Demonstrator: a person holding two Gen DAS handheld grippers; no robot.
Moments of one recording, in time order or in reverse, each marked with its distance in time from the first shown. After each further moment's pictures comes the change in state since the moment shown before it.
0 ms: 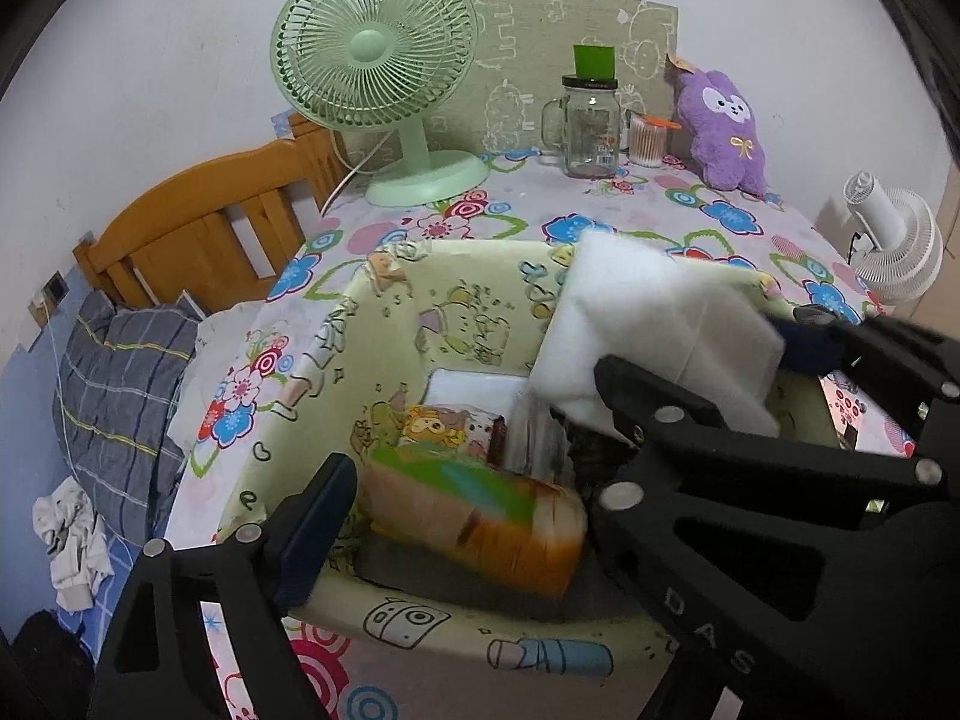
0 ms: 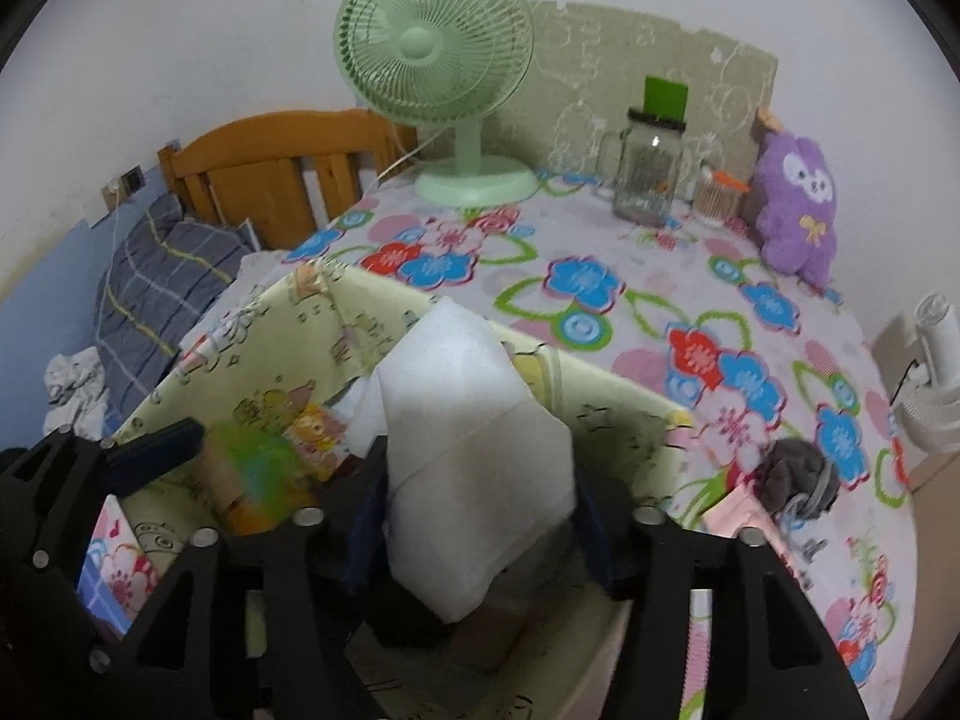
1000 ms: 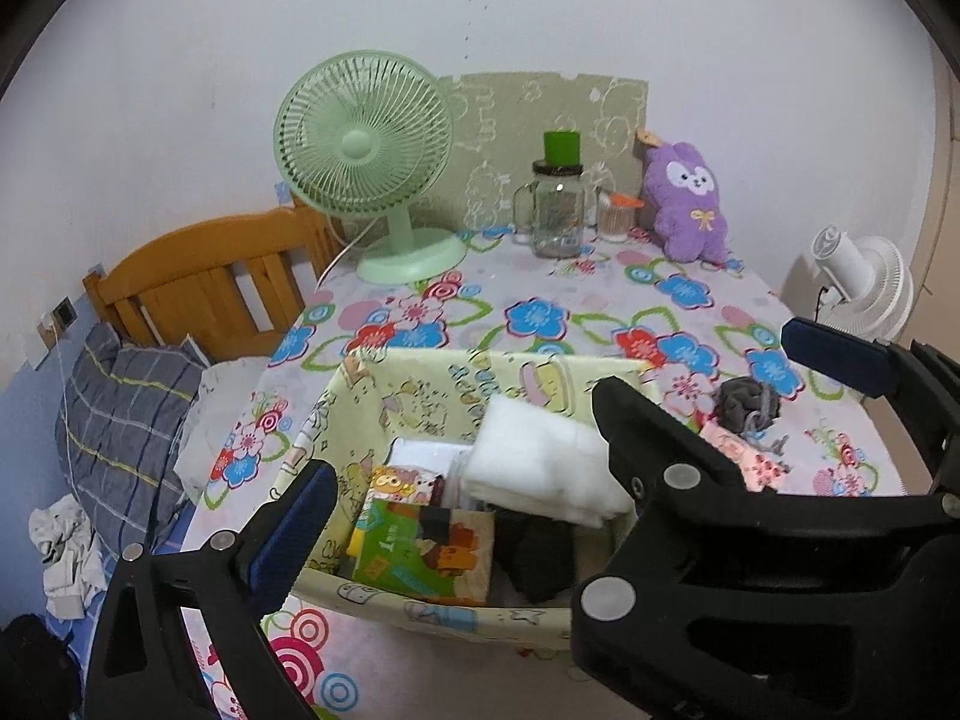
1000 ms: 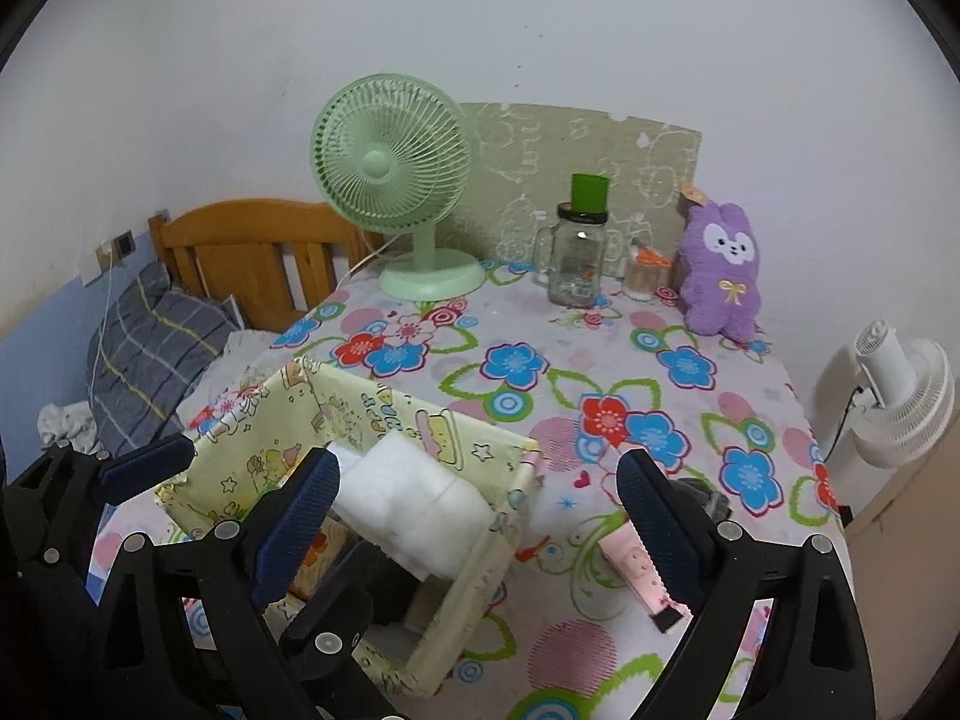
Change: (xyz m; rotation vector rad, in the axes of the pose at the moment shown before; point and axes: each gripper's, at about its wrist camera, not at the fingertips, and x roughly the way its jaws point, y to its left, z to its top) left arm -0.063 -0.027 0.016 -0.017 -0.150 -0.023; right arm -0.087 -0.031 0.002 0.049 -0.177 -0.054
